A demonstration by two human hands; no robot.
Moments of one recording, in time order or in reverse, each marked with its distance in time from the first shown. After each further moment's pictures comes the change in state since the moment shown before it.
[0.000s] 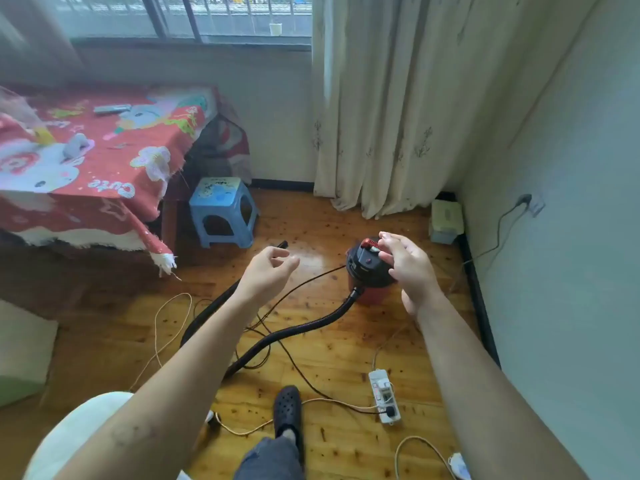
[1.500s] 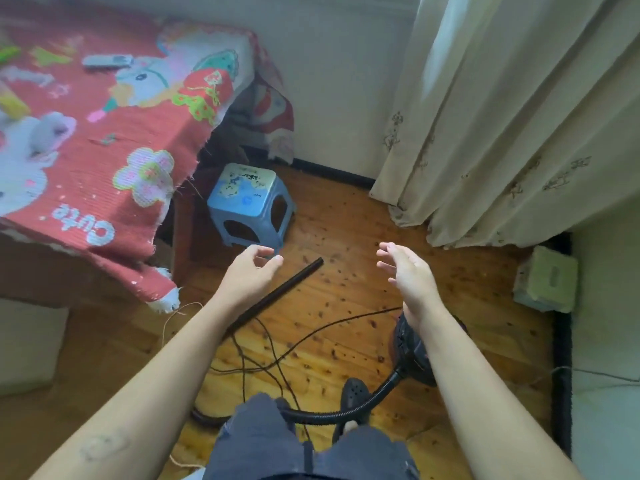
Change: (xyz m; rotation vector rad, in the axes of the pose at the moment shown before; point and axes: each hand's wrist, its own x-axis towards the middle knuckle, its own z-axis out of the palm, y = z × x) left_hand 0.461 -0.030 -0.111 0.086 0.138 -0.348; right_hand 0.480 -0.053 0.210 -0.151 -0.163 0.244
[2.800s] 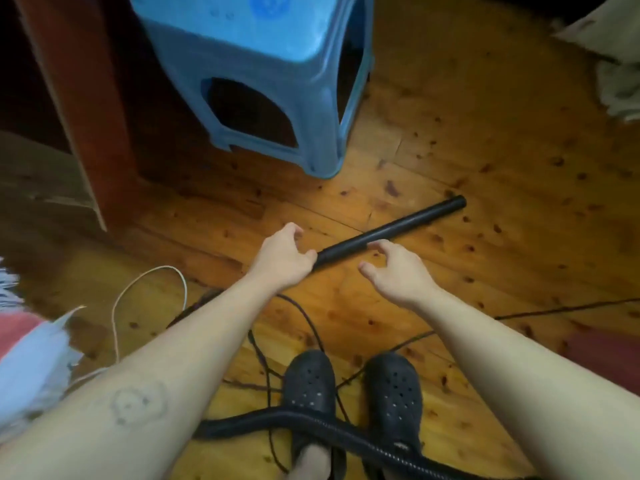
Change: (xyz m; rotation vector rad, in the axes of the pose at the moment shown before) left_hand 0.460 -0.460 0.187 0.242 -0.323 -0.267; right_hand 0.407 0.397 0.396 -0.925 -0.417 0.131
